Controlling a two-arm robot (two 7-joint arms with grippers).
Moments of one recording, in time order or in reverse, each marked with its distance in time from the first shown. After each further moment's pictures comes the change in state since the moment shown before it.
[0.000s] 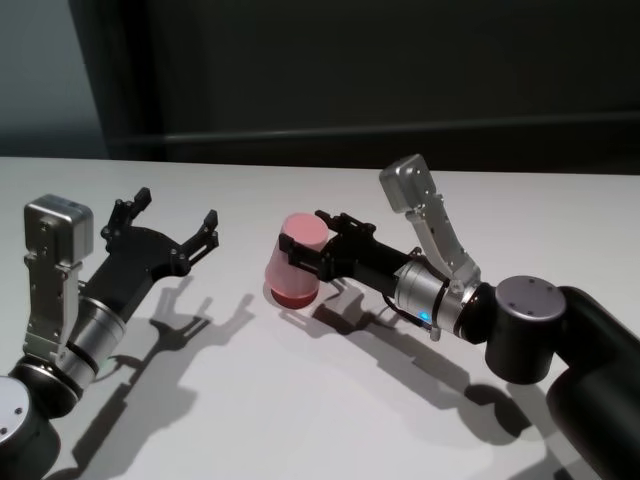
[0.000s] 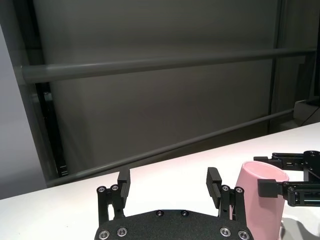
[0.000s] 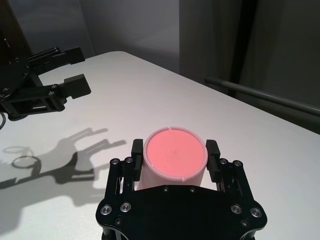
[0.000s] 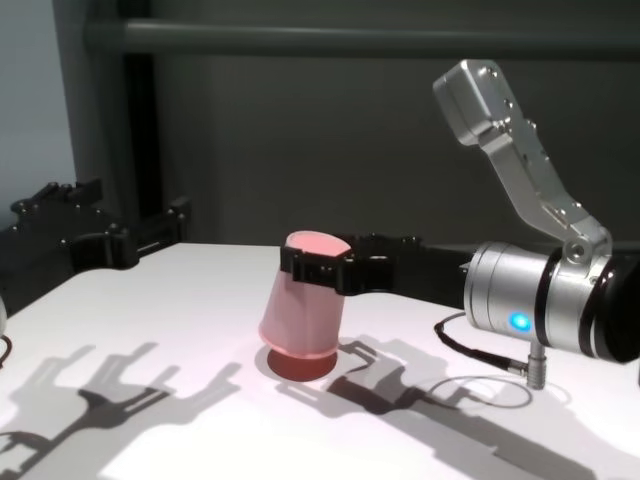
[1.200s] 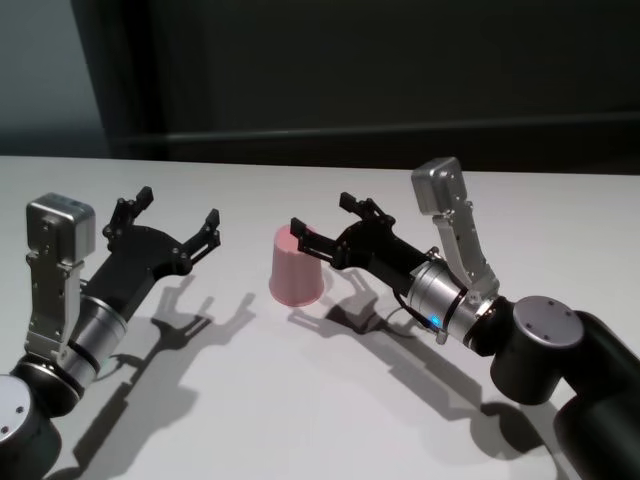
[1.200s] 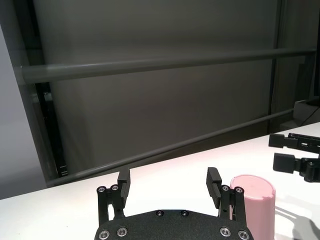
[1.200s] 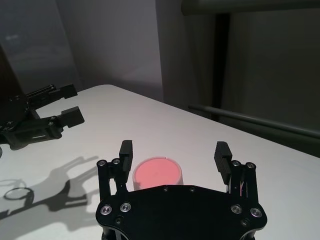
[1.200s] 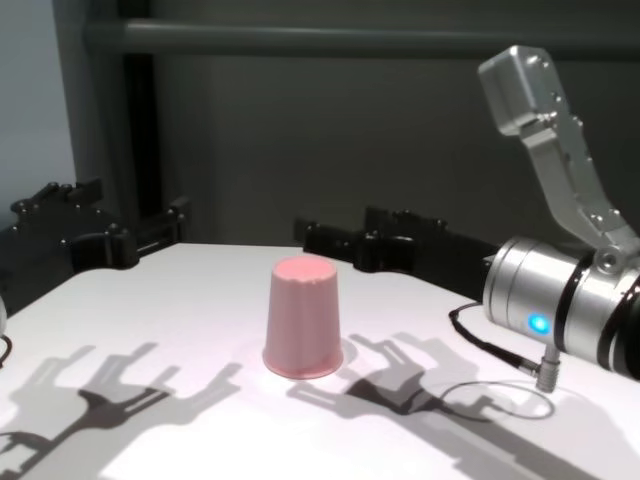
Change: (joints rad) left arm 0.000 0.000 0.000 0.000 0.000 0.000 0.000; right arm -0.088 -0.032 0.093 -0.045 -0.027 -0.084 -0.025
